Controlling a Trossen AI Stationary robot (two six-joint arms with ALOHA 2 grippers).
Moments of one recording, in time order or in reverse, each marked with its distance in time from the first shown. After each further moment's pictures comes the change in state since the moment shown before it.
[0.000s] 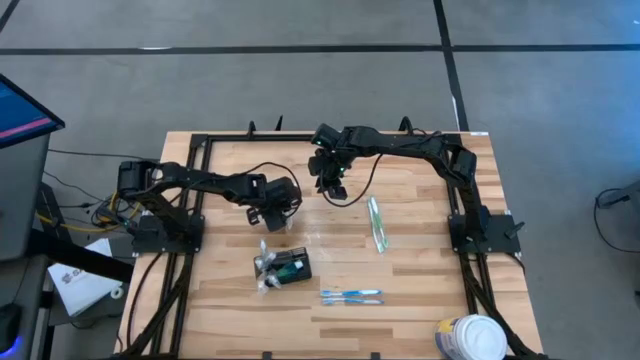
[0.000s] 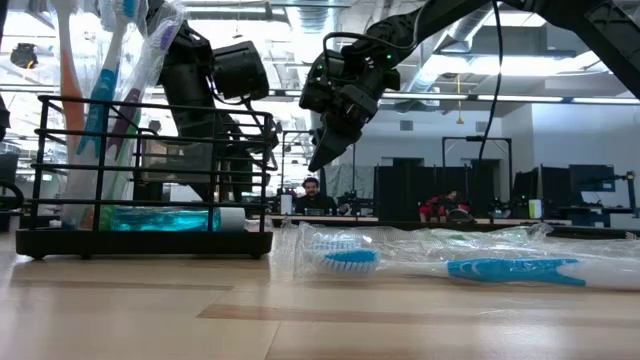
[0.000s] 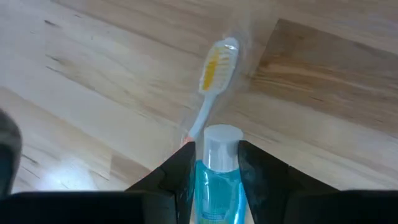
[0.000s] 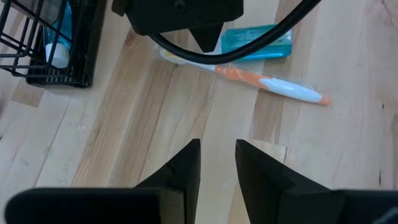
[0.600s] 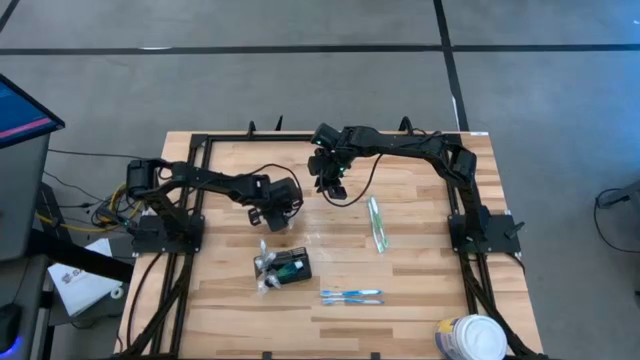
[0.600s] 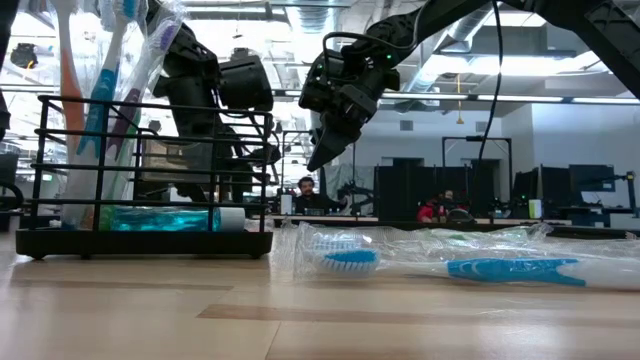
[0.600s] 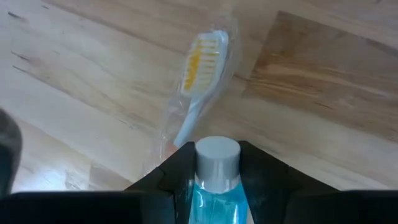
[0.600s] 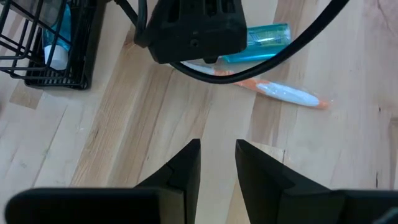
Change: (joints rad) left arm 0.017 0.092 0.004 0.025 0.017 -0.004; right arm 0.000 0.000 0.000 0.010 0.000 0.000
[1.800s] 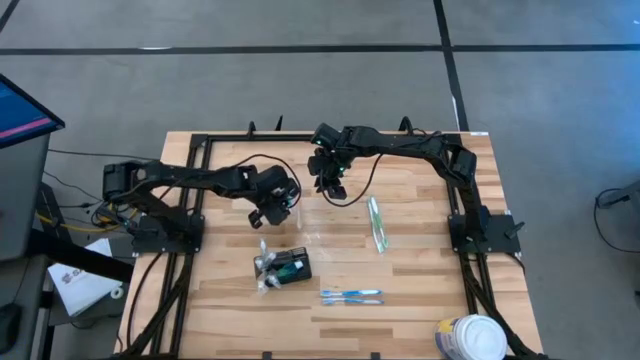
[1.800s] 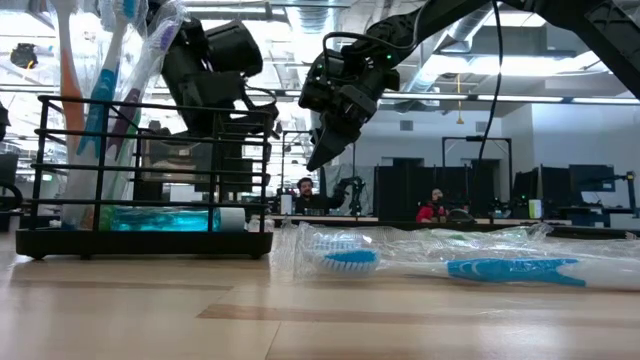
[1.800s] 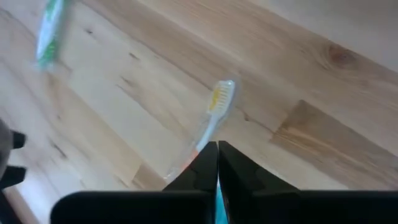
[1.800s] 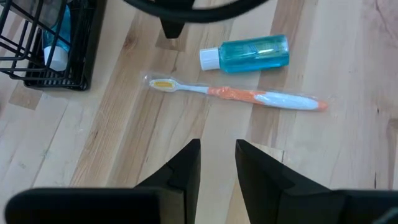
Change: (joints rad) left arm 0.030 -0.207 -0.007 -0.006 0.203 -0.222; right arm 0.000 0.000 0.000 0.004 0.000 0.000
